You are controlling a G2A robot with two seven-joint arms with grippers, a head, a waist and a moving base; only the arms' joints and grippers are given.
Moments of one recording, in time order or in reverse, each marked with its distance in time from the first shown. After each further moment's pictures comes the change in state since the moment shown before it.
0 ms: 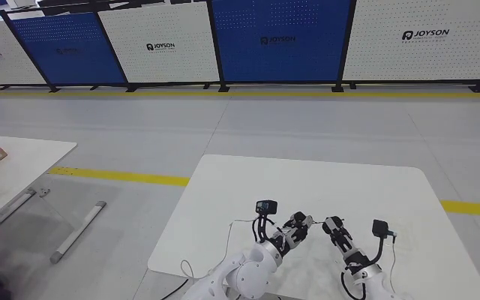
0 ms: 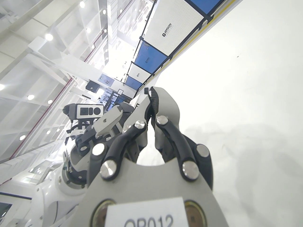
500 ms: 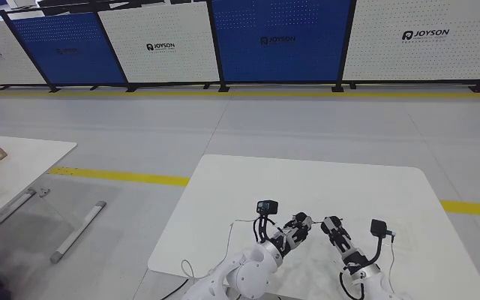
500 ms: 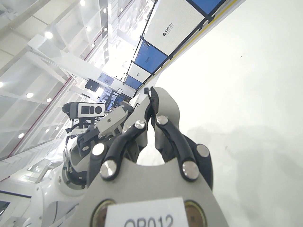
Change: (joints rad) left arm -0.002 -0.003 0.000 0.007 -0.007 -0.012 -0.004; right arm -0.002 -0.007 -0.001 -0.008 -0.021 0.001 -0.002
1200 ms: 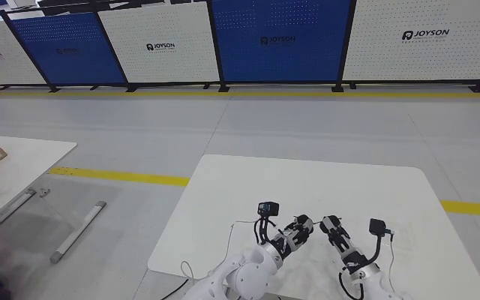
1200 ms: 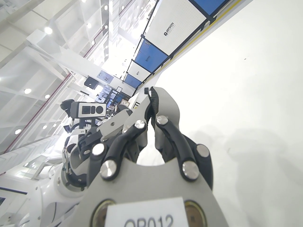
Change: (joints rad) left arm 0.011 0.000 -0.002 -0.002 -0.009 -0.024 -0.016; right arm 0.000 -0.006 0.004 -0.008 -0.030 -0.015 0.015
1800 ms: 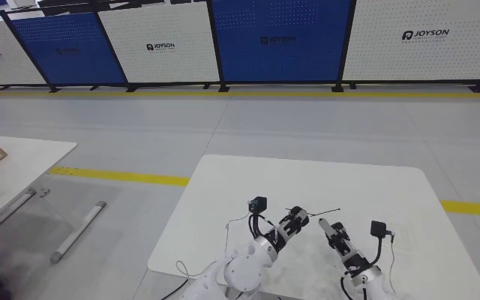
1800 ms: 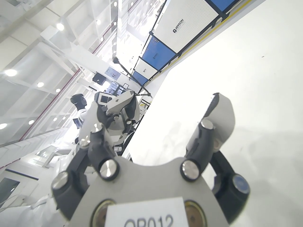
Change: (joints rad) left arm 0.012 -0.009 -0.062 -0.004 -0.223 -0.043 0.027; right arm -0.021 0.004 0.018 -0.016 0.018 -0.061 0.030
